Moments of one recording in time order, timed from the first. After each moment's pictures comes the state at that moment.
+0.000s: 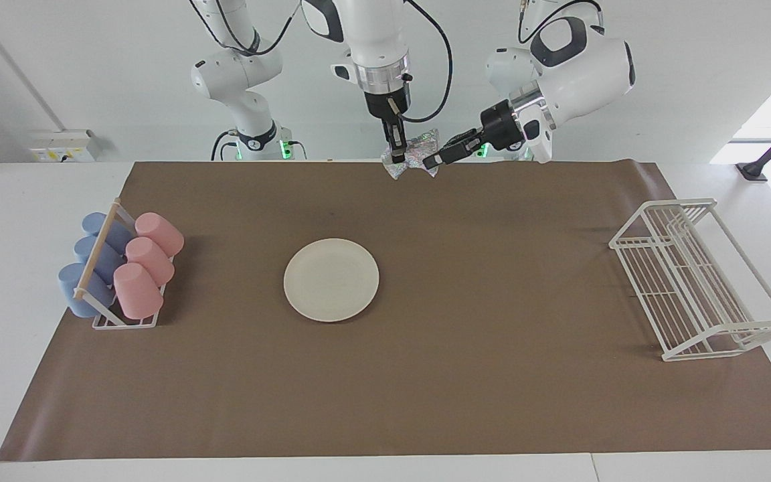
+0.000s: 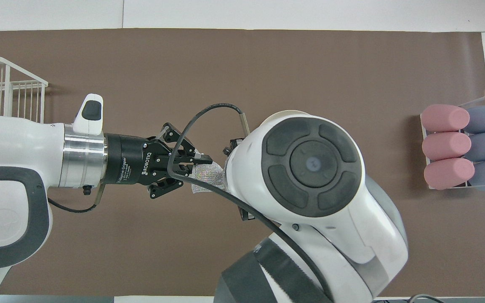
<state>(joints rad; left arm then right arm) -0.36 -0.18 -0.03 -2.03 -1.01 1.96 -0.88 0.60 0.10 0.07 -1.52 0.13 1.73 2.09</state>
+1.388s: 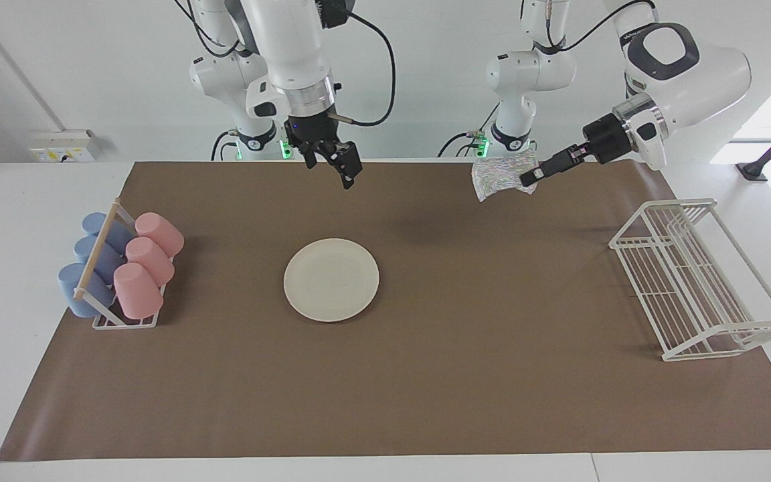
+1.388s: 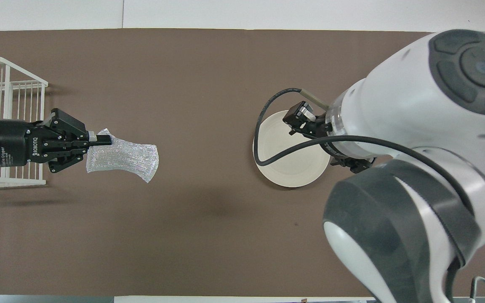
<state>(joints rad) 0.02 -0.18 -0.01 -2.03 -0.94 1.76 -0.38 0.35 0.06 0.05 -1.54 0.10 1.63 0.99</state>
